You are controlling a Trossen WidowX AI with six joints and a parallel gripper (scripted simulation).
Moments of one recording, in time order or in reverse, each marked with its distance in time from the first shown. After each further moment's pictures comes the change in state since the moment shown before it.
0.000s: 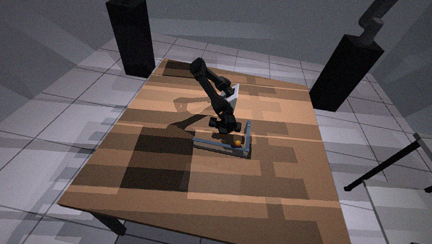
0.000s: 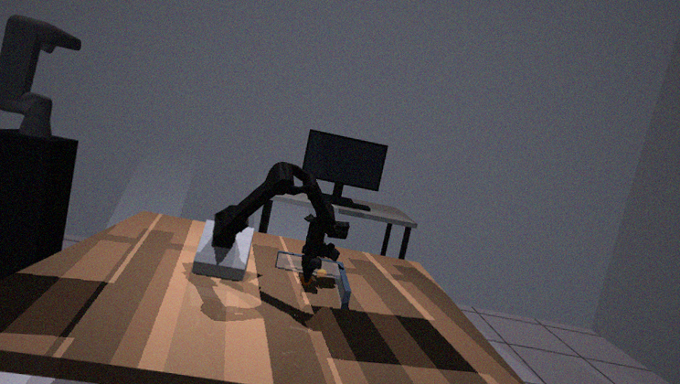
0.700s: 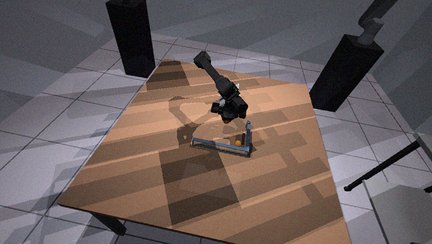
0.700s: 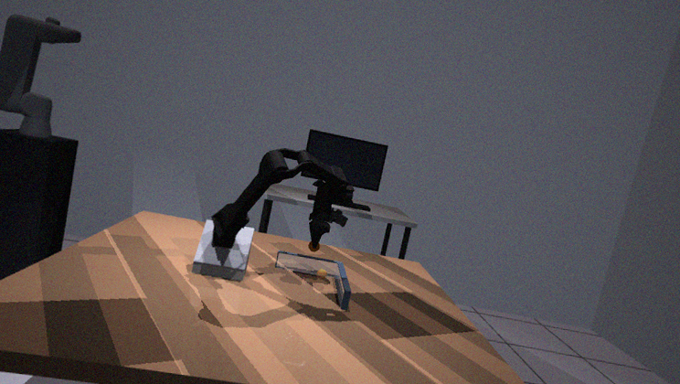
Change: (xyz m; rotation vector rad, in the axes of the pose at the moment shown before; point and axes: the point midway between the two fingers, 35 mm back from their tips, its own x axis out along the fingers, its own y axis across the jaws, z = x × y) arm -0.117 0.004 0.002 -0.010 -0.003 -0.002
